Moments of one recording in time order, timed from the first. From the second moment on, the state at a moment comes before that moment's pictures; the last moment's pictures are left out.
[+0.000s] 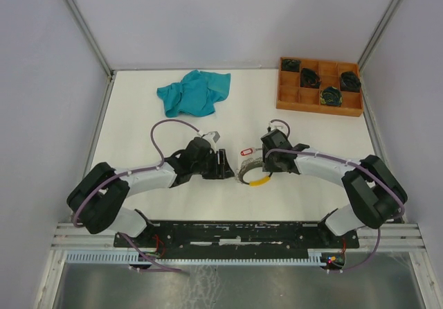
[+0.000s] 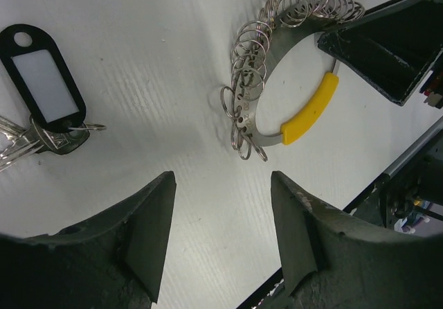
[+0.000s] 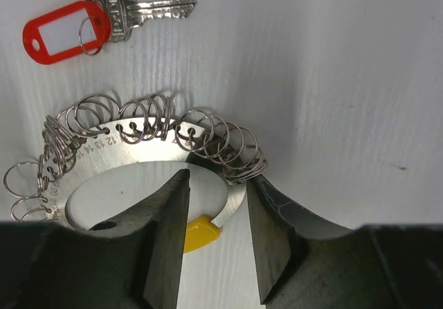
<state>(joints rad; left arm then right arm) -0.75 1.42 0.60 0.09 0.19 -0.69 0.63 1.49 0.73 -0.30 0.20 0.57</state>
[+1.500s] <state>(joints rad) -0.71 1.42 0.52 0.15 0.17 -0.72 0.96 1.61 0.92 -0.31 0.06 0.37</state>
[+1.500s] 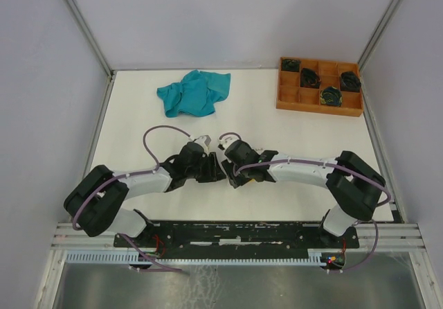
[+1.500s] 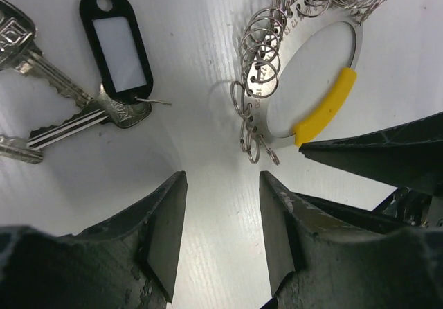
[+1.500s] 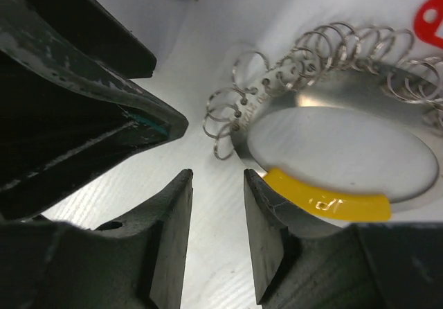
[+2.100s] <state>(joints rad) -0.68 1.36 0.47 0.16 0.19 -0.72 1.01 1.72 1.00 -0.30 0.15 0.37</state>
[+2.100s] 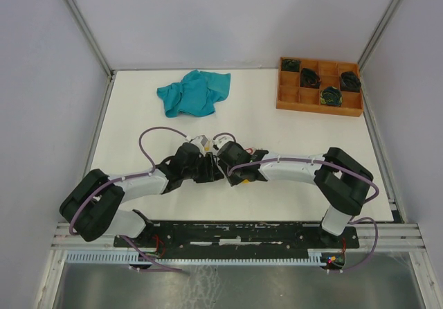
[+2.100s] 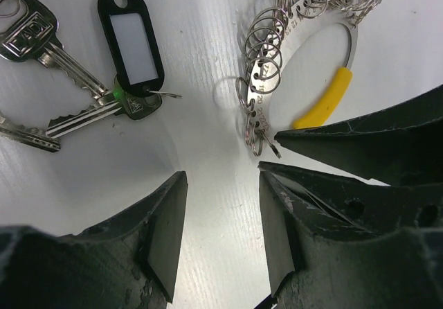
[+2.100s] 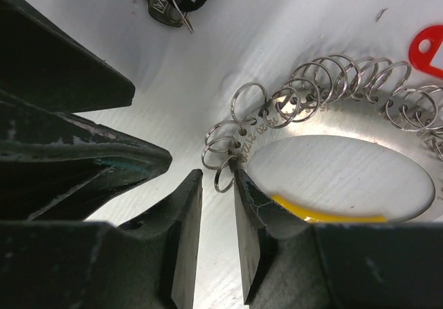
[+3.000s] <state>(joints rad) -0.68 1.27 0.47 0.21 0.24 -0.72 1.01 1.58 0.97 -0.36 0.23 0.23</state>
